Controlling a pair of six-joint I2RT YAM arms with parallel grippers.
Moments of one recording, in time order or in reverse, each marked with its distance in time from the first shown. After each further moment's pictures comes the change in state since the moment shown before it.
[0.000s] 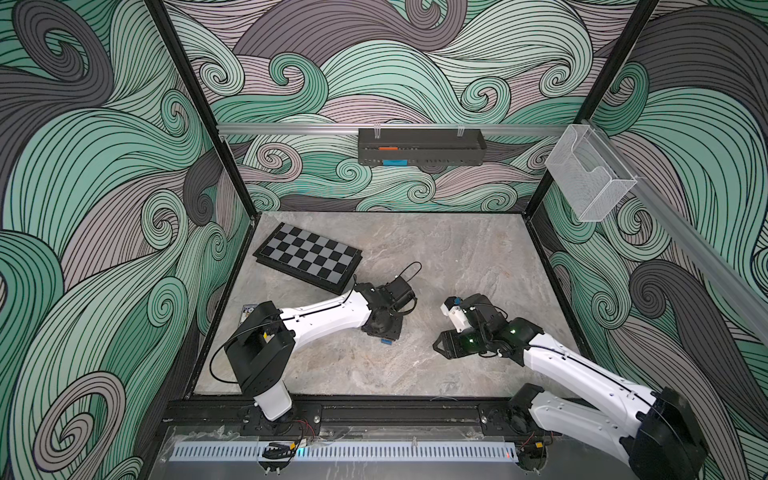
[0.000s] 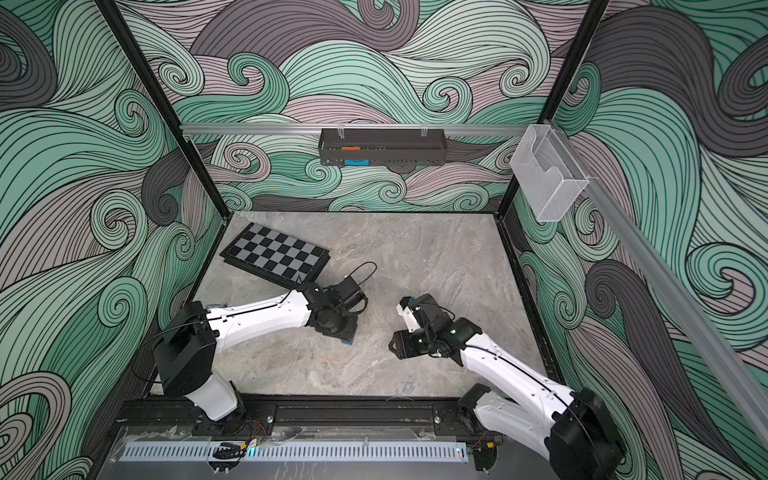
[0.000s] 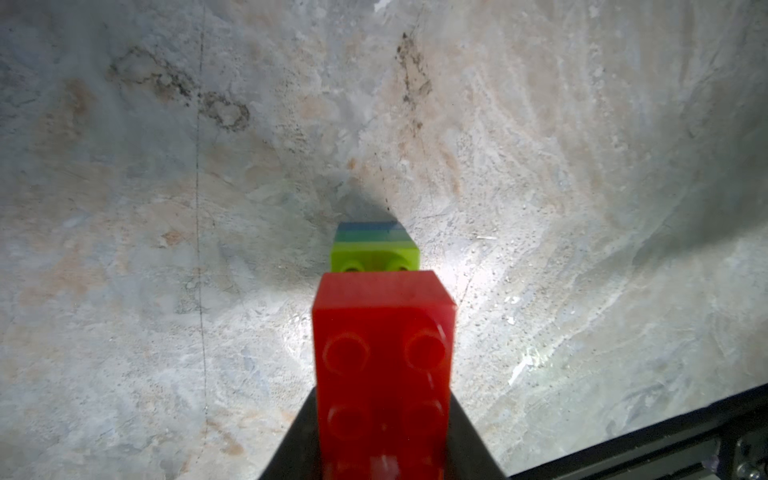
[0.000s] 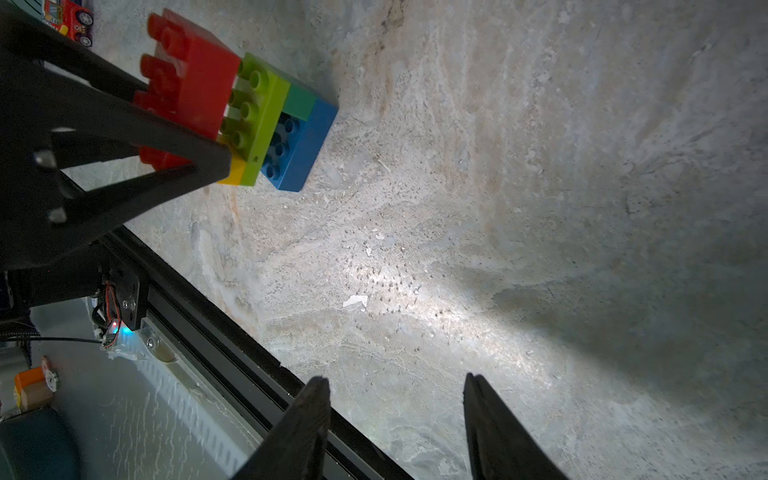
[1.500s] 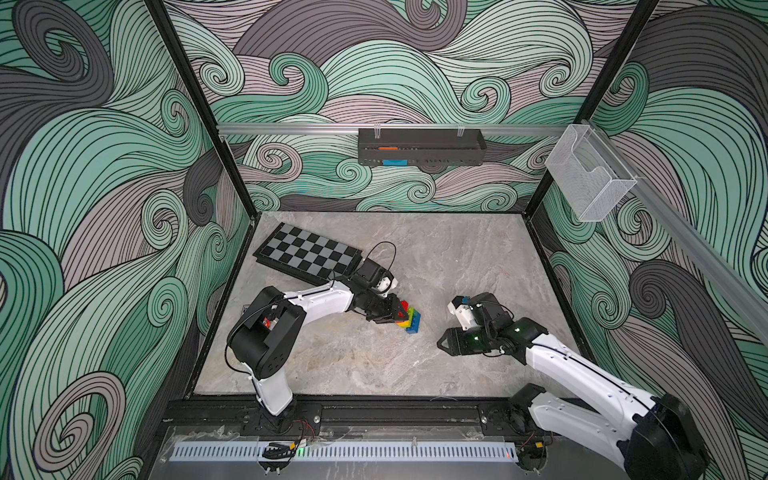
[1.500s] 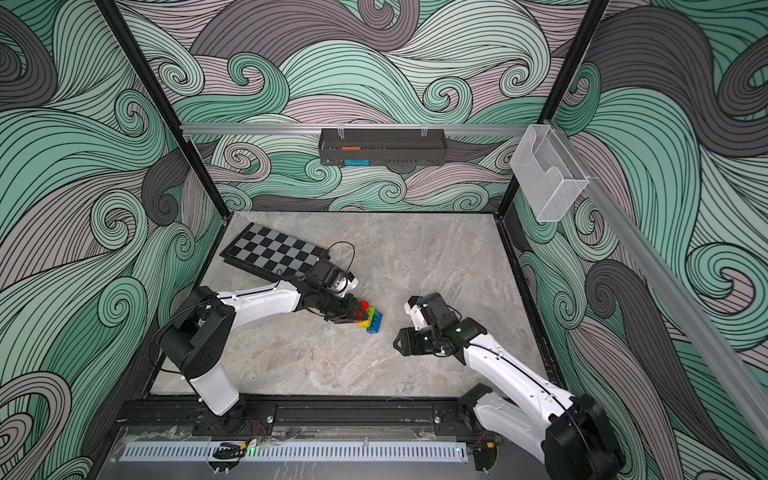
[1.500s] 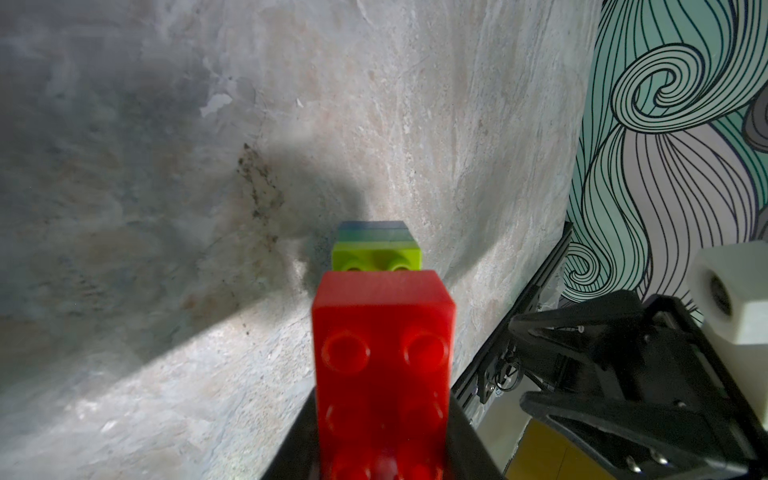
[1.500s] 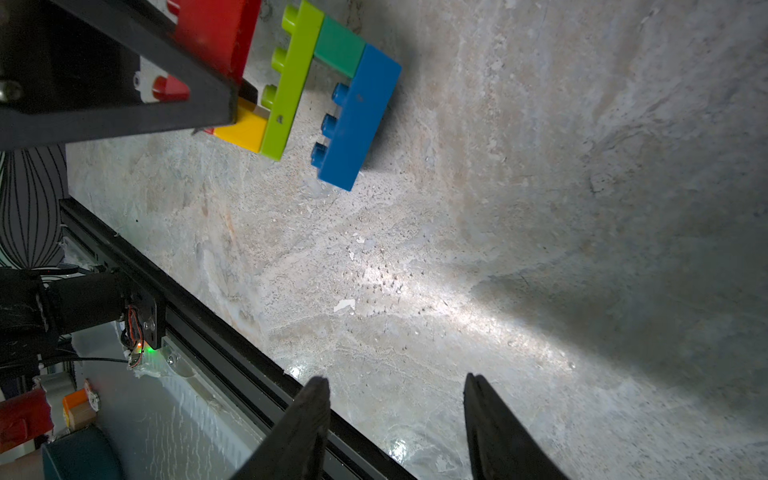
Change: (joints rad) left arm 0.290 0.079 -0.151 0.502 0.666 0.029; right arm -0.092 -0.009 -0.027 -0.001 -0.060 0.024
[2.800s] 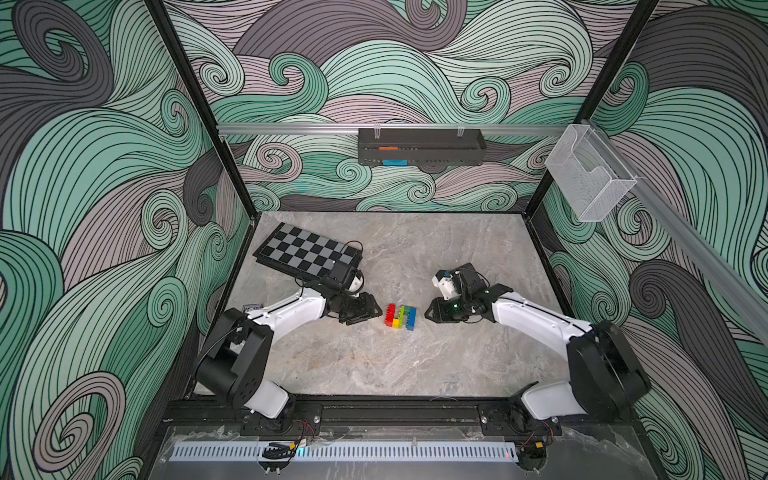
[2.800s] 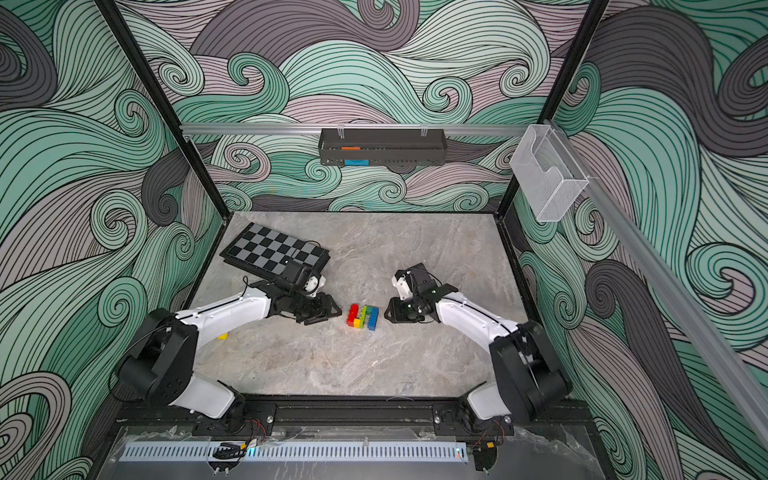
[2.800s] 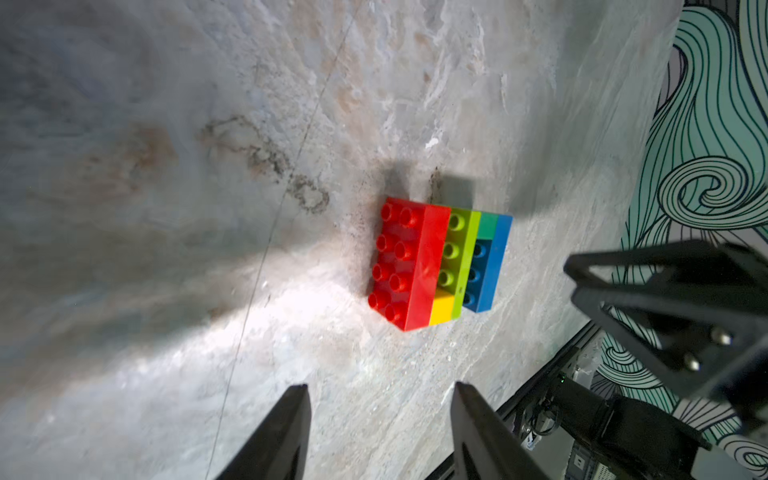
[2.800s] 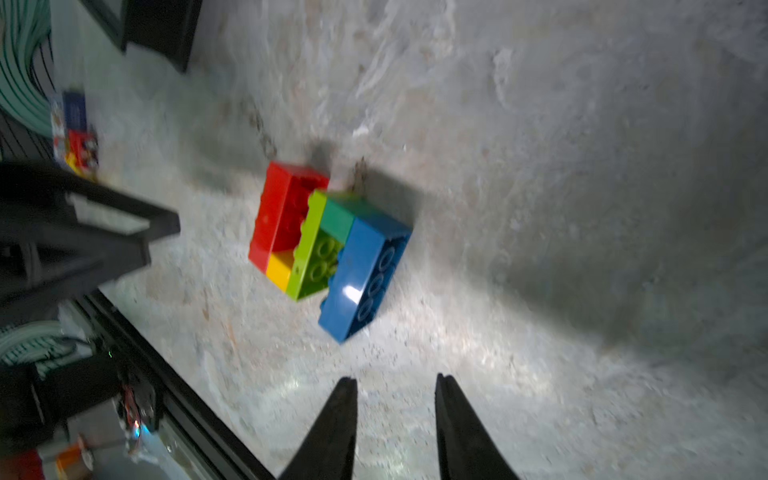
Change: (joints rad) left arm 0.145 -0.275 -0.175 -0.130 -0.179 -0.019; right arm -0.084 0.502 0.298 0.182 -0.018 -0.076
